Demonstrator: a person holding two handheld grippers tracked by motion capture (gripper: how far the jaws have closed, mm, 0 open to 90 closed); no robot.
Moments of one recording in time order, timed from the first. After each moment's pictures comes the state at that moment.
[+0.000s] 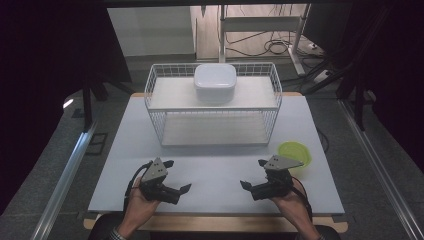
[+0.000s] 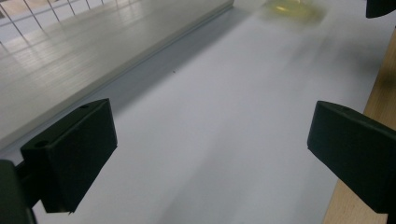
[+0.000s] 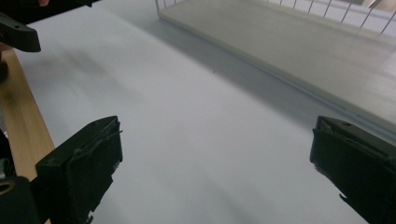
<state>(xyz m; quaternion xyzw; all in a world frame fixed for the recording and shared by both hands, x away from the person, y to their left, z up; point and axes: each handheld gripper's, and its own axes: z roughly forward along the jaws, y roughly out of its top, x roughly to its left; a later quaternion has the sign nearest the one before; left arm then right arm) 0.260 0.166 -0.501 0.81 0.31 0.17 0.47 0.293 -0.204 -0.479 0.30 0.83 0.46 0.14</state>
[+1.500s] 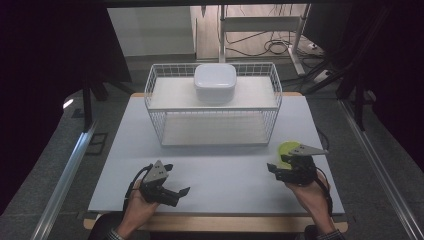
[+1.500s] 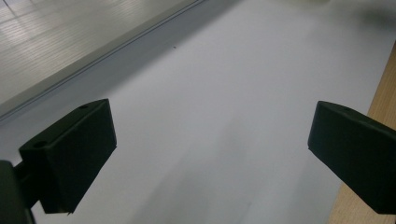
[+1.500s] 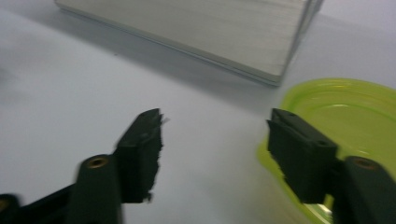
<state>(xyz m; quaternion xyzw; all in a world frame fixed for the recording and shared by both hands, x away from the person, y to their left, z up) 0.263 0.170 -0.516 0.82 0.32 0.15 0.45 0.318 -0.264 -0.464 0.42 0.80 0.39 0.18</state>
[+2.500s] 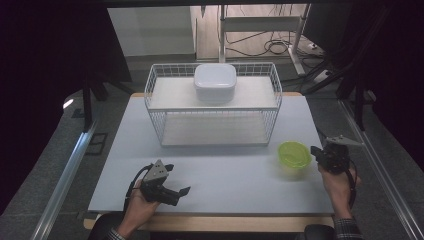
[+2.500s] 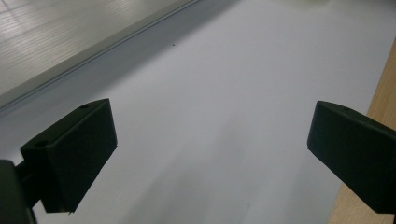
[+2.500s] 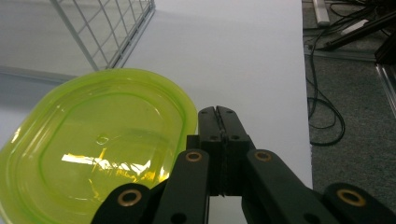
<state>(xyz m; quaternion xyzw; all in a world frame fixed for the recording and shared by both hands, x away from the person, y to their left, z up) 0.266 0.171 -0.518 0.82 0.33 0.14 0.46 0.359 -0.358 -0.472 0.54 0.72 0.36 0.26</state>
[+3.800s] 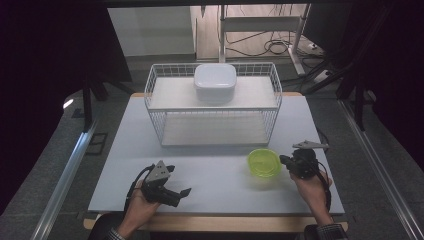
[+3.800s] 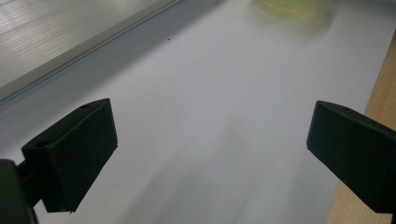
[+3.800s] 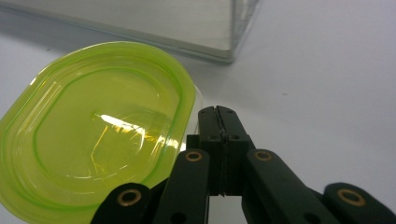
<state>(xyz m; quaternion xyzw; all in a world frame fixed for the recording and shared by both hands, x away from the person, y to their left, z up) 0.265 0.167 -0.520 0.82 0.32 0.14 0.45 0.346 -0.279 -0.484 0.48 0.78 0.36 0.18</state>
